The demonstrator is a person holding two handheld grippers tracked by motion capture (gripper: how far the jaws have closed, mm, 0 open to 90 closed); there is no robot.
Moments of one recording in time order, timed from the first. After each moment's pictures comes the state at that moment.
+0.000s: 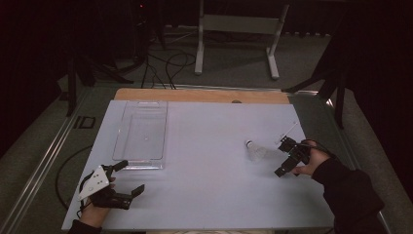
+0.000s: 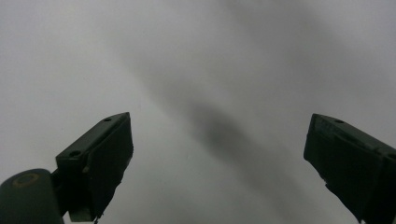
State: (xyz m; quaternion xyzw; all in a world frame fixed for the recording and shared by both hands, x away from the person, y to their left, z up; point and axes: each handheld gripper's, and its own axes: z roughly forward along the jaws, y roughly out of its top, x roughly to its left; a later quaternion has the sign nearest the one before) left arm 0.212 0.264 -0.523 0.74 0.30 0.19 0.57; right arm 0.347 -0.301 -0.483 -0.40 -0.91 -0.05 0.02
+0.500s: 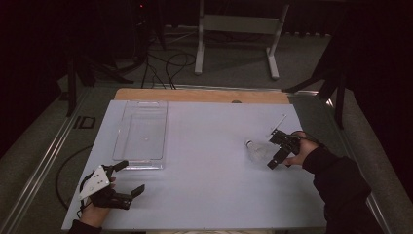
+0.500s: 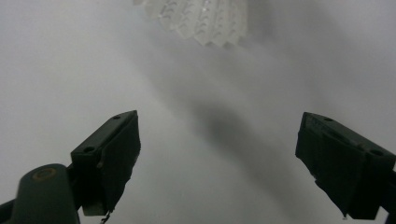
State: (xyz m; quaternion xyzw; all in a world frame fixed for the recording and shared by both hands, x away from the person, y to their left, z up) left arm 0.212 0.264 -0.523 0.74 0.30 0.19 0.57; right arm 0.377 -0.281 -0.486 -0.38 -0.92 -0.04 0.03
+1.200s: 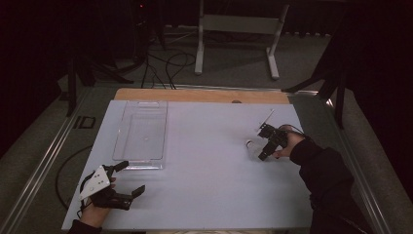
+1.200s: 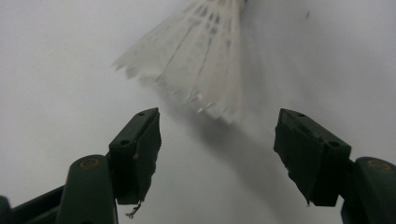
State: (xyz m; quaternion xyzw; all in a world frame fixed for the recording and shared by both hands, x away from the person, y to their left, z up) left arm 0.212 0.263 -0.523 0.75 0.30 0.19 0.56; right arm 0.404 -0.252 -0.498 -0.38 -0.93 -0.04 0.02
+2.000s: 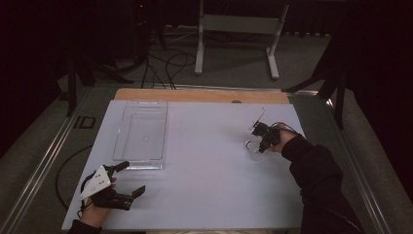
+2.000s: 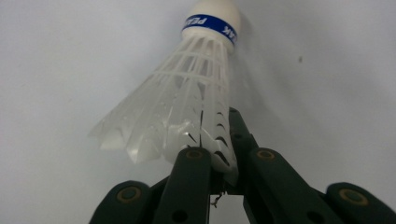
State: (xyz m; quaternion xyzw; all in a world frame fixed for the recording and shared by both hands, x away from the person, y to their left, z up) left arm 0.213 0.263 -0.524 0.75 0.30 0.18 0.56; right arm 0.419 -0.238 -0.509 -0.34 -0.94 -0.04 0.00
